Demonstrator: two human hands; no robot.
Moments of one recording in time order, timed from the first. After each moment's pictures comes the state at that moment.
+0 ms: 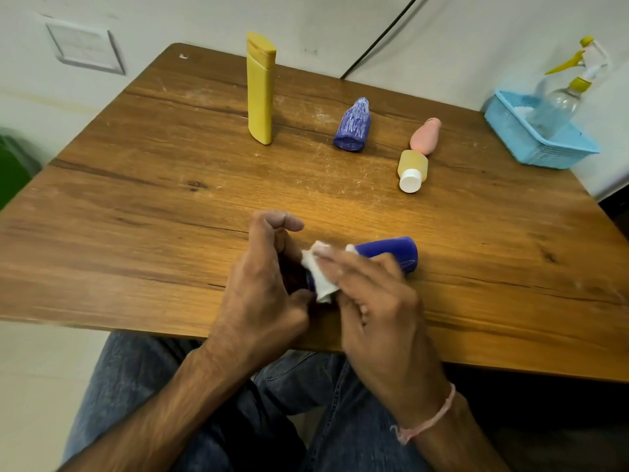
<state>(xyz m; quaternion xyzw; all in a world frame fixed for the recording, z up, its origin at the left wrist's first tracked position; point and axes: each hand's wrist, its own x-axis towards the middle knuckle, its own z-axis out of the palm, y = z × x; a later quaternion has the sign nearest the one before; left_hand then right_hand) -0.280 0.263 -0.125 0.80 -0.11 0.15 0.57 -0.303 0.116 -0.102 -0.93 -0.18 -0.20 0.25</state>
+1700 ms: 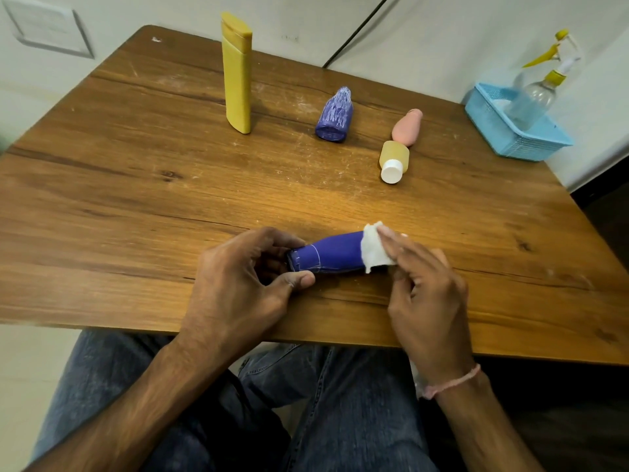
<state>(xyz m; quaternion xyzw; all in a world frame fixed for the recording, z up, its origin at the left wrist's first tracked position) -0.280 0.264 -0.122 0.84 -0.06 0.12 0.53 -0.288 0.048 -0.112 -0.94 -0.09 -0.24 0.22</state>
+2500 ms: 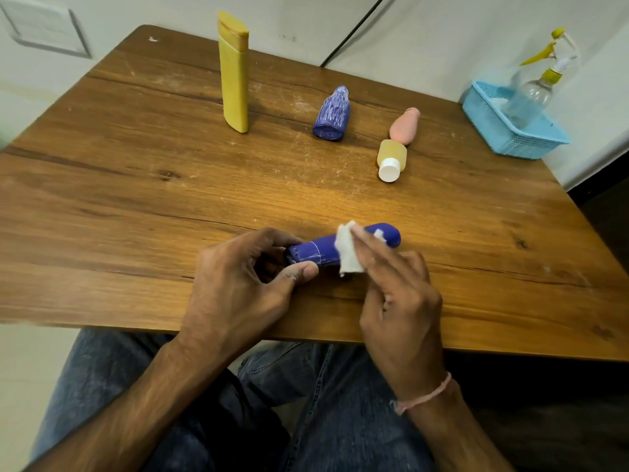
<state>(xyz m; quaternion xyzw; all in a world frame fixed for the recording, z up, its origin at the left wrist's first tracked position) -0.281 0.261 -0.116 0.83 -0.06 0.14 0.53 -0.297 0.071 -0.123 -0.92 -0.14 -0.29 0.24</state>
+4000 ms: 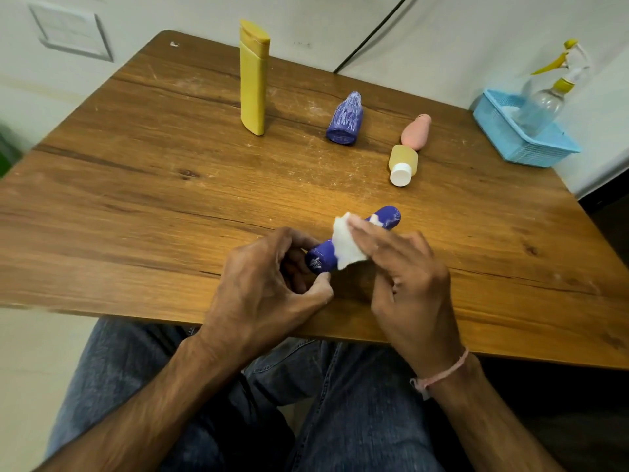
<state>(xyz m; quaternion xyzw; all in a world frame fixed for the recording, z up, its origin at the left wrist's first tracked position) -0.288 0.257 -0.113 0.82 -0.09 0.13 0.54 -0.280 0.072 -0.105 -0.91 -0.21 -0.26 0.24</state>
